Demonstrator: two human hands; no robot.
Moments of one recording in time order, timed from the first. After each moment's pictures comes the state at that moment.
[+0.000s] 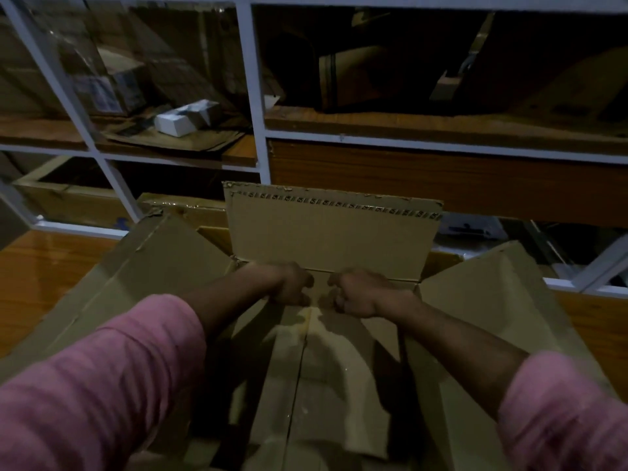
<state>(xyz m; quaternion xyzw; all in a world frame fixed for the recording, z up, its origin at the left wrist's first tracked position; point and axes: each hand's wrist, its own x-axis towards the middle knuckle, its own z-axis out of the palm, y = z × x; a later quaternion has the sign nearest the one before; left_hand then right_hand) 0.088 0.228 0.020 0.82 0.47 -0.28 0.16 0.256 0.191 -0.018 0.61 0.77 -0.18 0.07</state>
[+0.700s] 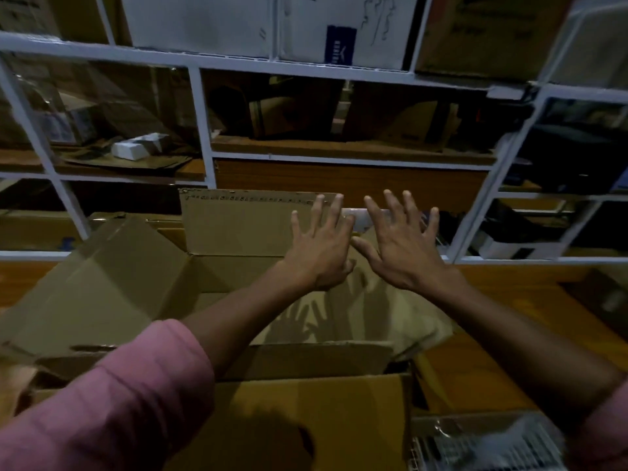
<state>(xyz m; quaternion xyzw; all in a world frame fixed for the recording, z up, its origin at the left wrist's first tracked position) 0.176 0.020 0.097 0.92 0.37 0.13 -0.02 0.342 -0.050 0.104 0.74 0.65 0.14 -0.11</state>
